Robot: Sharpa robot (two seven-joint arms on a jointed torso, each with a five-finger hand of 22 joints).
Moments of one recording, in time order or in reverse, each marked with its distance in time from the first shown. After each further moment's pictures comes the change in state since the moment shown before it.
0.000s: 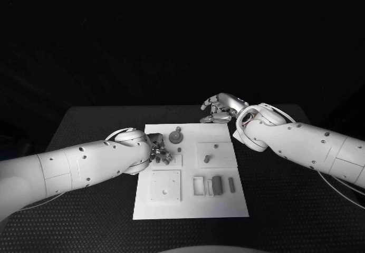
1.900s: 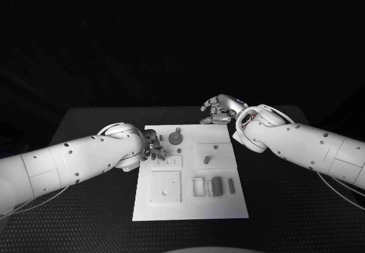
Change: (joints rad) left arm -0.004 -0.058 0.087 0.030 0.056 0.051 -0.025; left_hand -0.001 0.001 -0.003 -0.003 0.006 0.004 -0.003 -0.008 -0.008 -0.002 -0.002 0.008 0.000 0.004 -0.004 0.008 -0.001 0.000 -0.002 -0.005 0.004 0.000; right arm -0.002 0.000 0.000 -0.006 0.002 0.001 0.000; right_hand 0.000 0.000 0.000 0.000 0.000 0.000 0.001 0.000 -0.001 0.000 0.000 0.004 -0.003 0.000 0.000 0.000 -0.001 0.000 -0.002 0.002 -0.004 0.000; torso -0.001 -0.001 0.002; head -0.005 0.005
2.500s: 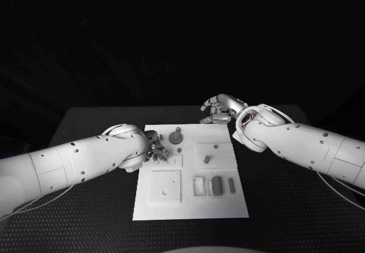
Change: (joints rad) left arm -0.001 0.033 -0.027 -0.037 0.040 -0.024 -0.009; left_hand 0.000 0.000 -0.001 -0.001 0.006 0.000 0.000 -0.002 0.003 0.001 0.002 0.000 0.000 0.000 0.000 0.000 -0.001 0.000 0.000 0.000 0.004 0.000; right arm 0.000 0.004 0.000 -0.004 0.001 0.000 0.000; right_hand 0.000 0.000 0.000 0.000 0.000 0.001 -0.002 0.000 0.000 0.002 -0.002 0.000 -0.001 0.000 0.000 0.000 0.000 0.000 -0.001 0.001 0.000 0.000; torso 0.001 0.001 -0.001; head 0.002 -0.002
